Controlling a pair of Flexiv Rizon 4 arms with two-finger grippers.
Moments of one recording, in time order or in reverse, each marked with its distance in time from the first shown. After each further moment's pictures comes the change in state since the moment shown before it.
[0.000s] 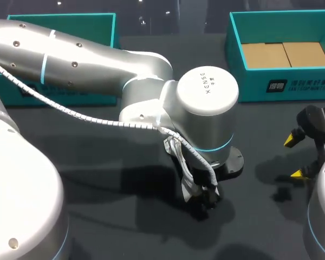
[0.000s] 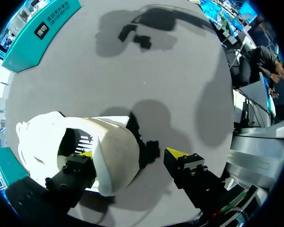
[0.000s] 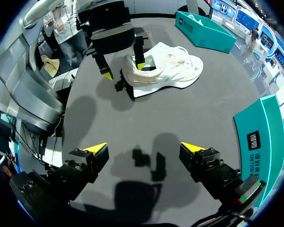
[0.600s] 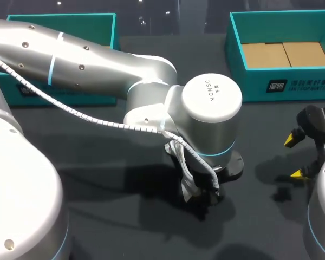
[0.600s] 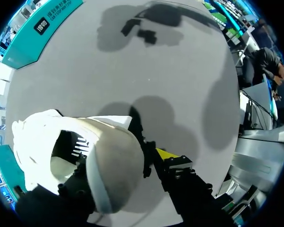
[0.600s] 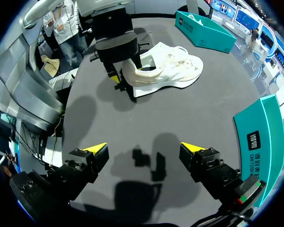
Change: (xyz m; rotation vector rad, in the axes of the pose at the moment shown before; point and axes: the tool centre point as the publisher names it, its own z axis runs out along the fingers) left arm -0.003 0.001 0.015 -0.023 -0.014 -0.022; right arm 0.000 0.000 0.000 0.000 0.000 0.000
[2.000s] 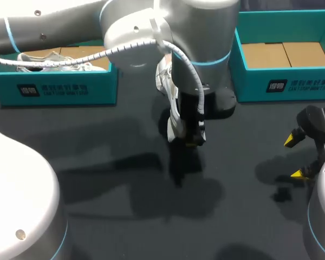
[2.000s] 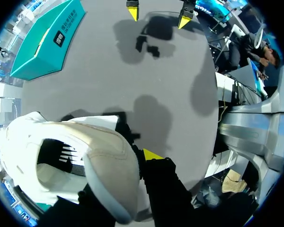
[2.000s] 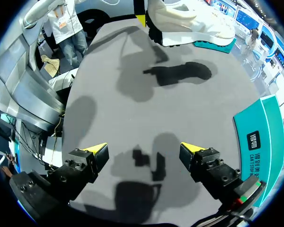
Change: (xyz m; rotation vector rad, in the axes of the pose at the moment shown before) left arm -0.082 0.015 -0.144 -0.073 0.040 0.148; right arm 0.000 0.000 0.000 0.000 0.000 0.000
